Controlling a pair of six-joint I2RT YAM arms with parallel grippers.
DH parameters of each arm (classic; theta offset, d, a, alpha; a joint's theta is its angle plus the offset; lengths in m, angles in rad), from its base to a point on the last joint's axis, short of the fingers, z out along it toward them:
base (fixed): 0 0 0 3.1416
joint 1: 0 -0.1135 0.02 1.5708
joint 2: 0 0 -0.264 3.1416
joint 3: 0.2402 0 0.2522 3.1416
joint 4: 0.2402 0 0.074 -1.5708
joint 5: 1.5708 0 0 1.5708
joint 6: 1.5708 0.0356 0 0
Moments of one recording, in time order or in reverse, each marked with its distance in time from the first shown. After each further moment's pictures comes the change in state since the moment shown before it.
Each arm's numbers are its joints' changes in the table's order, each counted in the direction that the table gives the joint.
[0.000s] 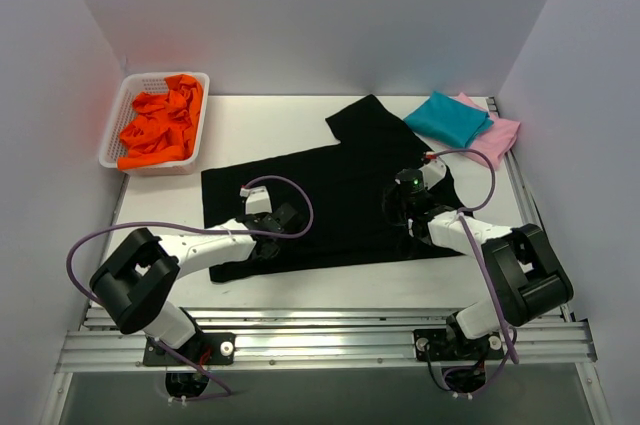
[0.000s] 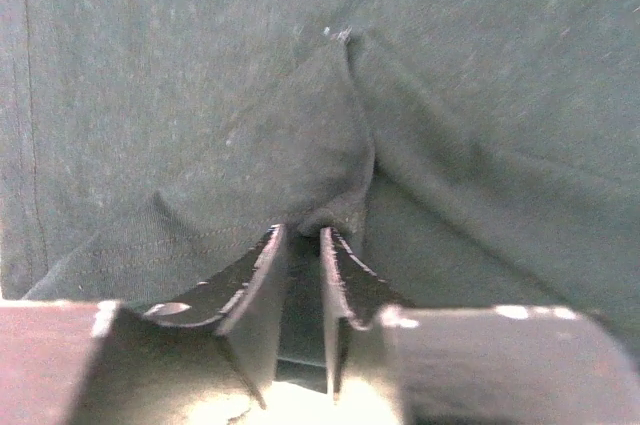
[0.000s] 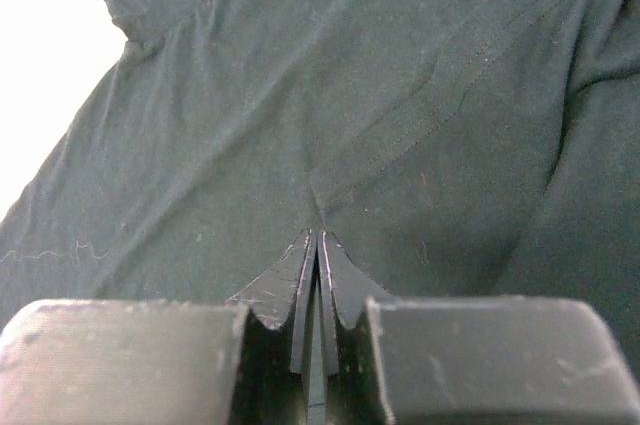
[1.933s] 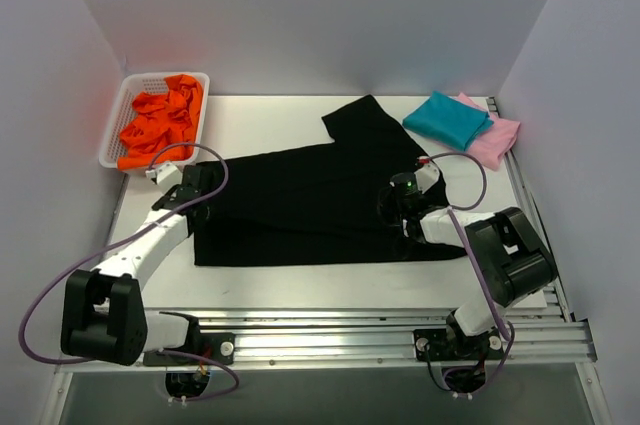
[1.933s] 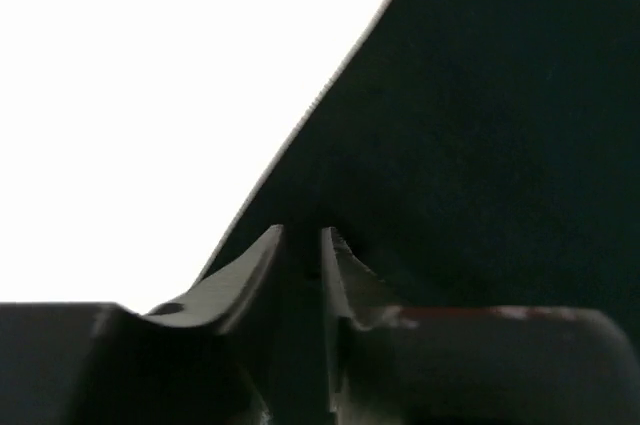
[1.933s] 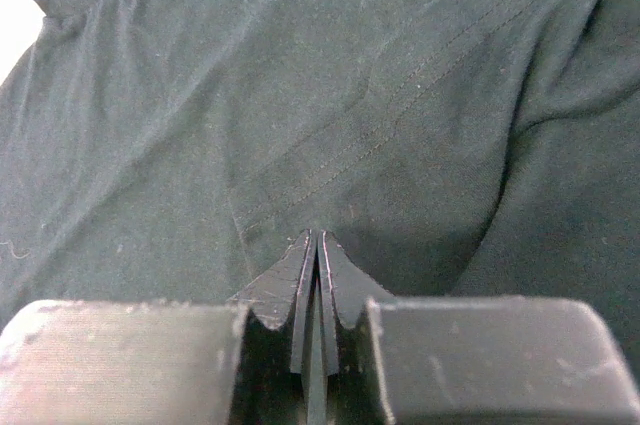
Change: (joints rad) left arm -0.621 -0.217 -0.013 -0.059 0.094 0.190; right arm 0.000 0.126 -0.001 -0.067 -0.016 0.000
